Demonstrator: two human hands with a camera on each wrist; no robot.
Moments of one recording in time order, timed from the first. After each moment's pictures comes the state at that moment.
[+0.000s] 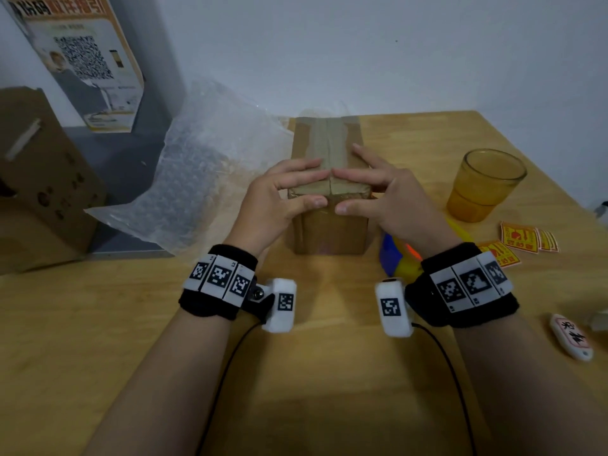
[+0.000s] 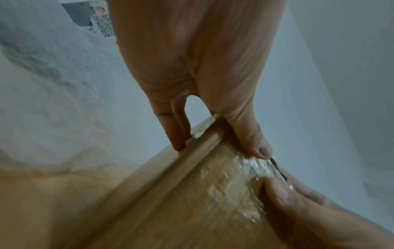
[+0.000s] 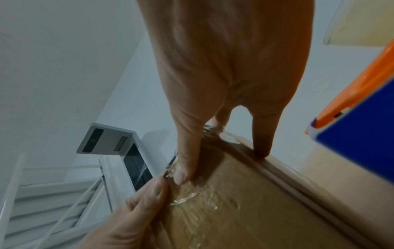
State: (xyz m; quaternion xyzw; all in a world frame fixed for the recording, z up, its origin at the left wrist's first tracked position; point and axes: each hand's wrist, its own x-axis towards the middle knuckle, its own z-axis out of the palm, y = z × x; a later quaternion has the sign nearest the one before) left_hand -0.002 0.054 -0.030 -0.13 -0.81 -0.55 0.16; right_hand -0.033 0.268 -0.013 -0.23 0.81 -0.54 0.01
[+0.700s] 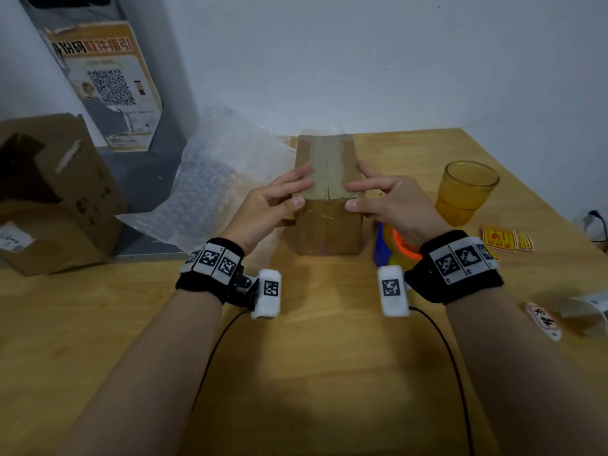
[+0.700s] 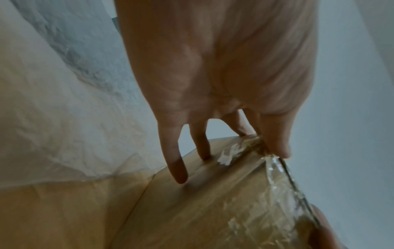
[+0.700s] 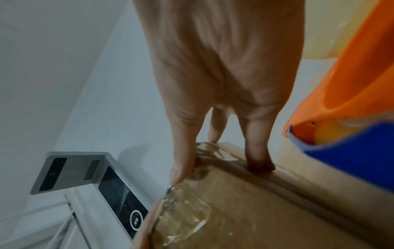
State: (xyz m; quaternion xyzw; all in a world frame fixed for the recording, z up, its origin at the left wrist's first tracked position) left_hand 0.018 0.033 -0.023 -0.13 -0.74 -0.66 0.04; right_hand -0.026 0.280 -0.010 -0.15 0.72 -0.67 0.06
